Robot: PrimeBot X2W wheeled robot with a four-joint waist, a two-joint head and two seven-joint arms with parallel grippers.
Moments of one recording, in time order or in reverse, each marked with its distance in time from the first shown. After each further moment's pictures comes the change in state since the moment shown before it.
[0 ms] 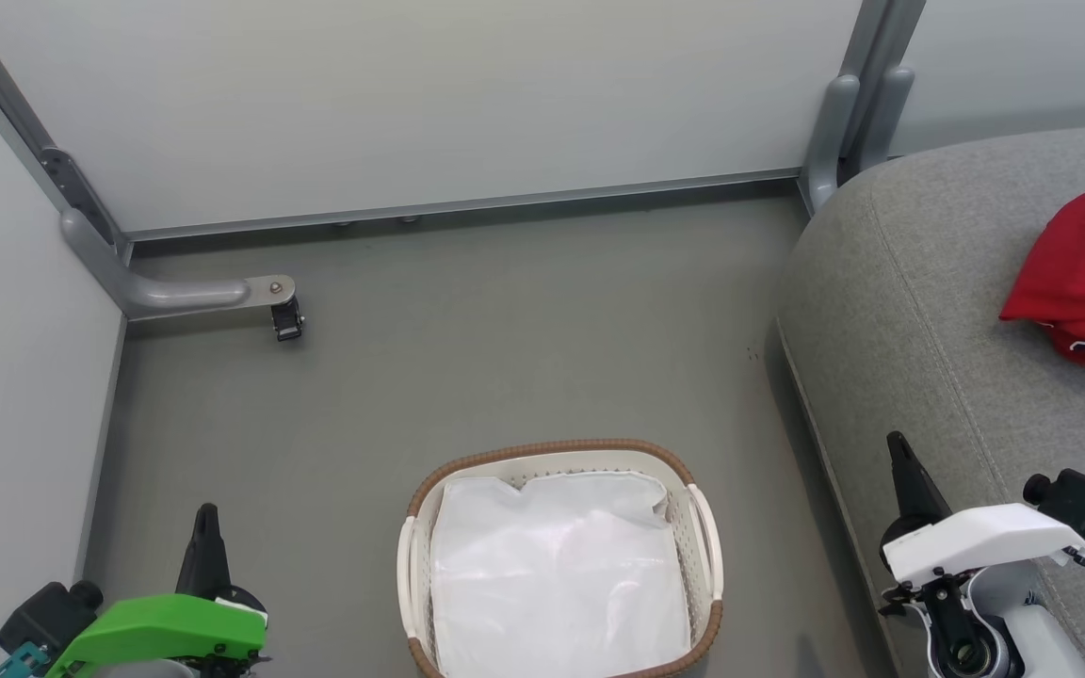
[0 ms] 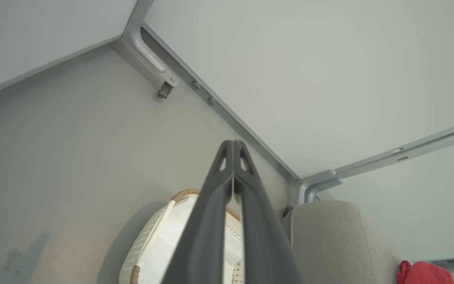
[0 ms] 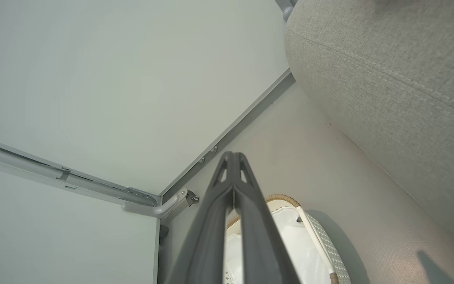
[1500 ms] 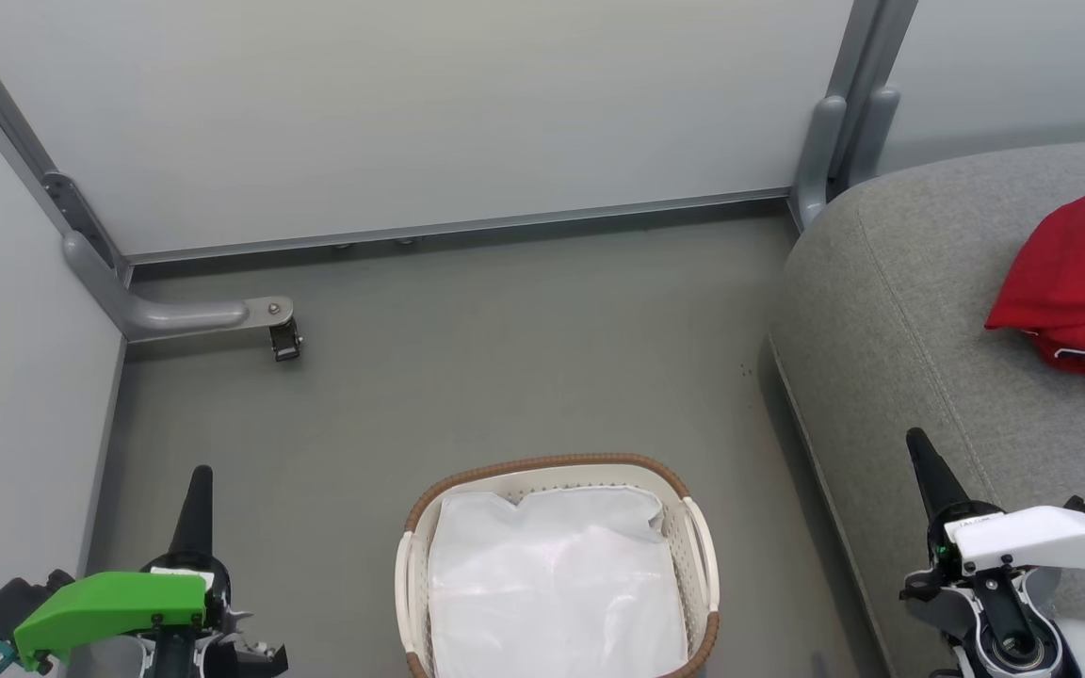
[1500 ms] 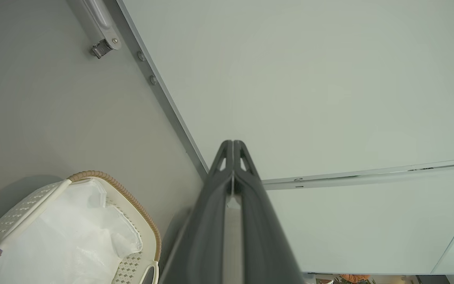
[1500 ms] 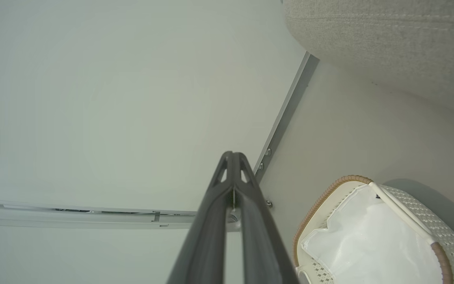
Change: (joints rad) left arm -0.036 0.002 0.038 -0.049 -0.447 -0.030 0.119; right arm 0.026 0.009 -0.072 -0.072 0.444 -0.001 0.121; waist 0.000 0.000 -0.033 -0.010
